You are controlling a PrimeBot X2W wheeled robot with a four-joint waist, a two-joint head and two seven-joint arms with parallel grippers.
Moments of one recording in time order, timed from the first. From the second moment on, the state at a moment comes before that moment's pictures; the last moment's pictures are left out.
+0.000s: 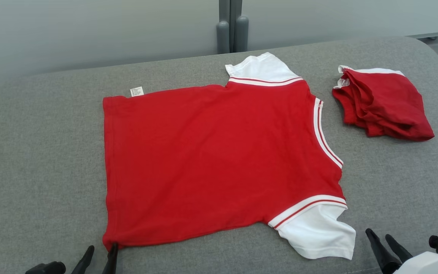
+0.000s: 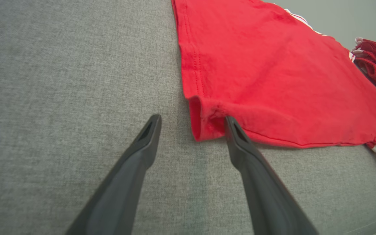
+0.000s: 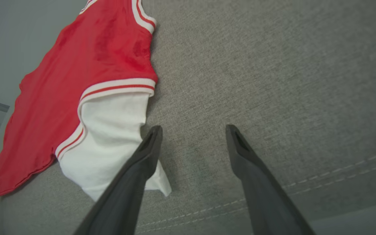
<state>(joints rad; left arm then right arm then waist) 0.12 0.25 -0.33 0.33 -0.76 -0.09 -0.25 0.20 -0.39 0.39 0.24 0.98 0.01 -0.12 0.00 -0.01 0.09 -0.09</state>
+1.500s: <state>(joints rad) 0.02 0.15 -0.32 0.09 -0.58 0.09 -0.25 -0.10 -0.40 0.40 0.07 0.65 -0.11 -0.22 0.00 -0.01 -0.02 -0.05</state>
